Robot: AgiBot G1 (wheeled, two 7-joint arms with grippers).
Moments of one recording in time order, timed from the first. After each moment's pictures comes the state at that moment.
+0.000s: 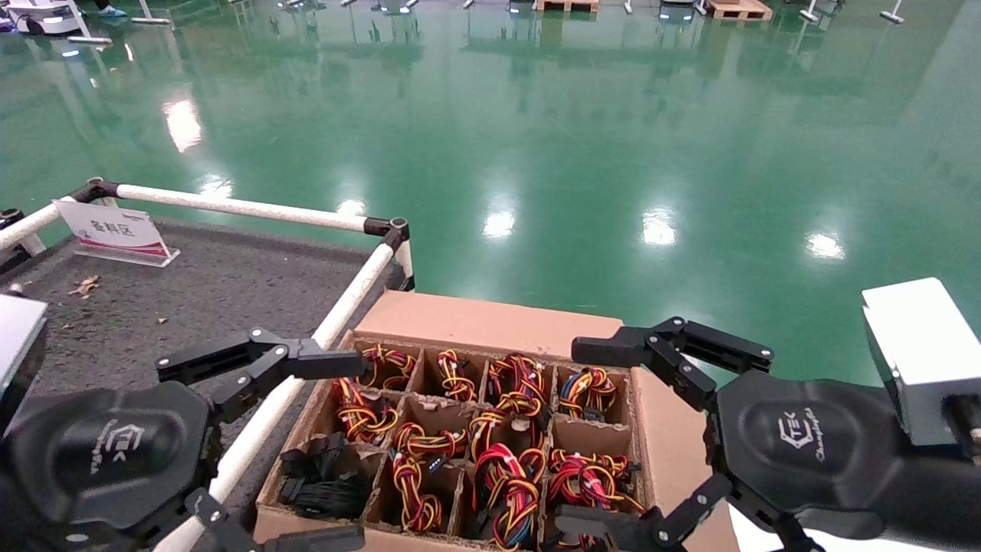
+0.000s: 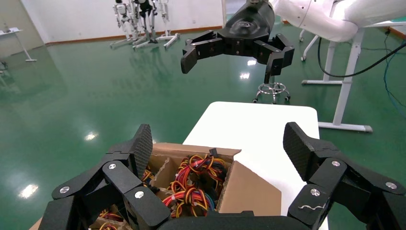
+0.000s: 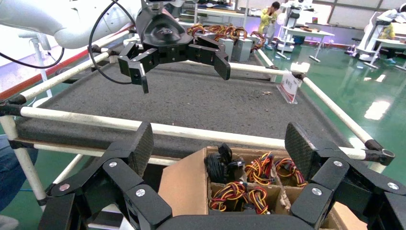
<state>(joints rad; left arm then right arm) -1.07 0.61 0.28 -1.28 0.73 1.49 -0.19 1.08 -0.61 -0.28 1.28 -0.73 -1.49 0.19</state>
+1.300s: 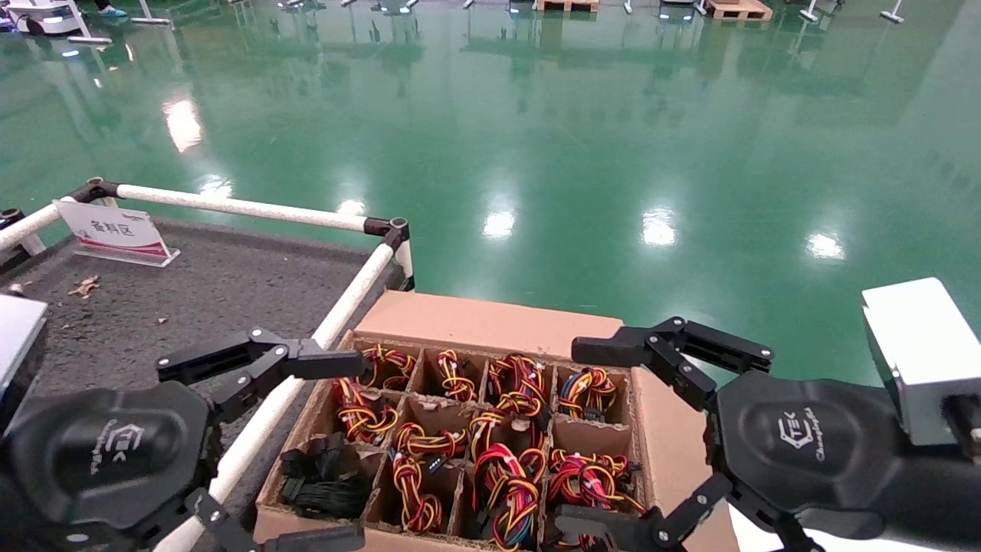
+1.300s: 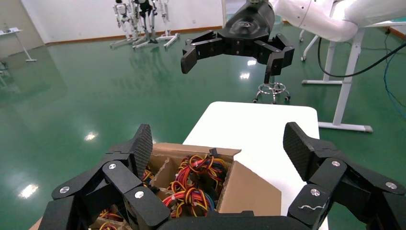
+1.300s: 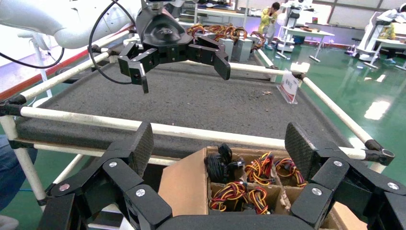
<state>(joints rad) -1.07 0.61 0.28 -1.28 0.73 1.49 -0.19 1.08 -0.61 -0.28 1.28 -0.73 -1.49 0.19</state>
